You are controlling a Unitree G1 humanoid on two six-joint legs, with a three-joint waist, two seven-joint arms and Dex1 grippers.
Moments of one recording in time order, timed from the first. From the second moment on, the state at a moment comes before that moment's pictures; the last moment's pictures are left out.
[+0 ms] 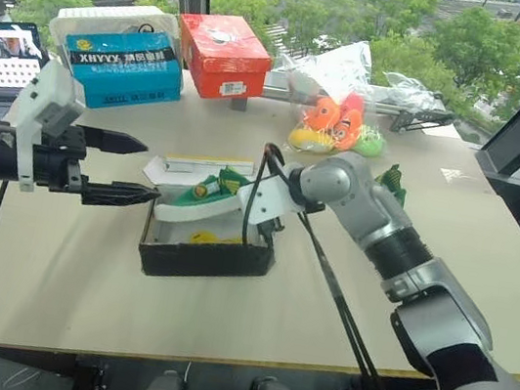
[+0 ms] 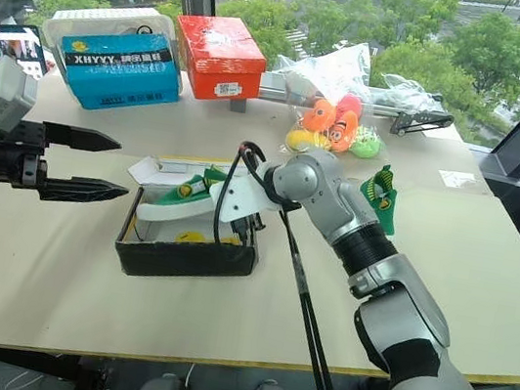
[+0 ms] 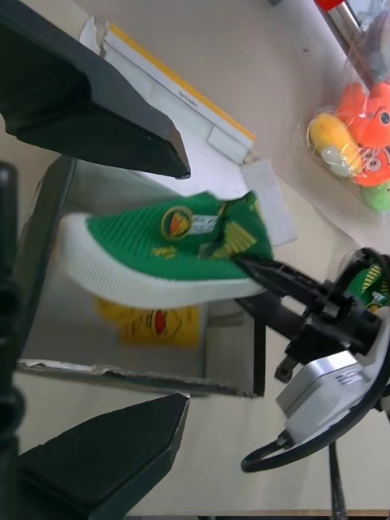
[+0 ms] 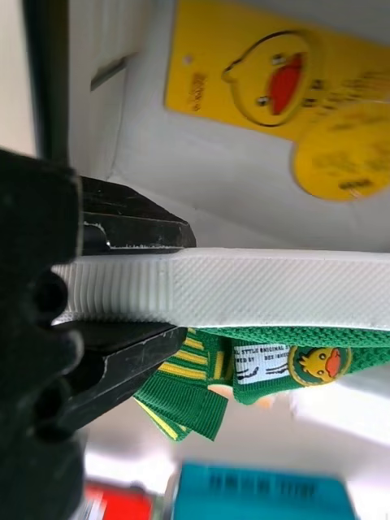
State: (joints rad) left arm -0.46 1.17 0.29 -0.26 -0.77 0.82 -1.10; right arm -1.19 -0.39 0.57 0.53 -0.37 -0.33 0.98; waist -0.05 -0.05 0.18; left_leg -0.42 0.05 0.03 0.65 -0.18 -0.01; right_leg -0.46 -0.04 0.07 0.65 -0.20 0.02
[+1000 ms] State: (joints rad) left arm -0.59 1.10 0.16 -0.17 -0.70 0.76 -1.16; right arm -1.00 -0.62 0.33 0.44 -0.49 0.52 0.80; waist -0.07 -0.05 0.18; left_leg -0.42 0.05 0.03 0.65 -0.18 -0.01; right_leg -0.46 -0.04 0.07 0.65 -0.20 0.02
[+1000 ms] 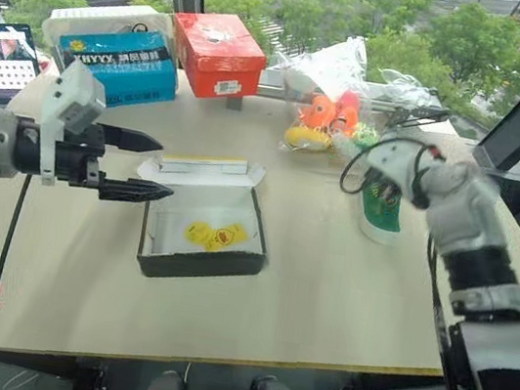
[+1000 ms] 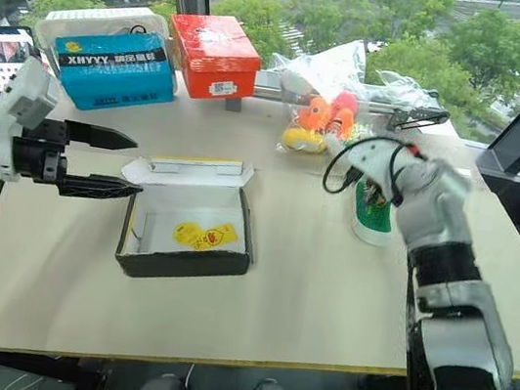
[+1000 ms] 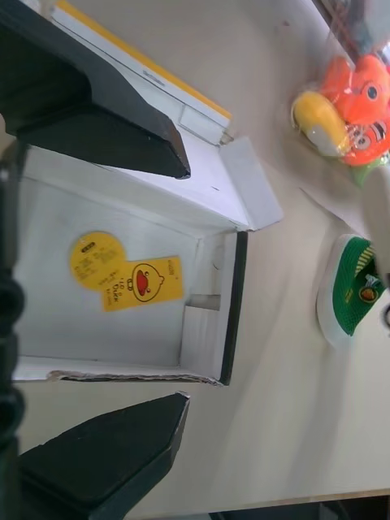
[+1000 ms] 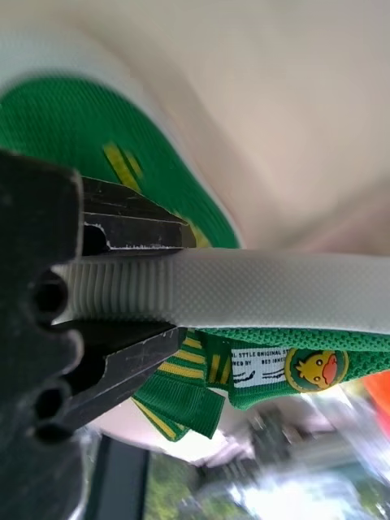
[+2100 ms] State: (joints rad) left arm -0.60 0.95 0.32 -0.15 -0.78 0.82 -1.05; right arm -0.87 -0.74 0.15 -0.16 0.13 0.77 1.36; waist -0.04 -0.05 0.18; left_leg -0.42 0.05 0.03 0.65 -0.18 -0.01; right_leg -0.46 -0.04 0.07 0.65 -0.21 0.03
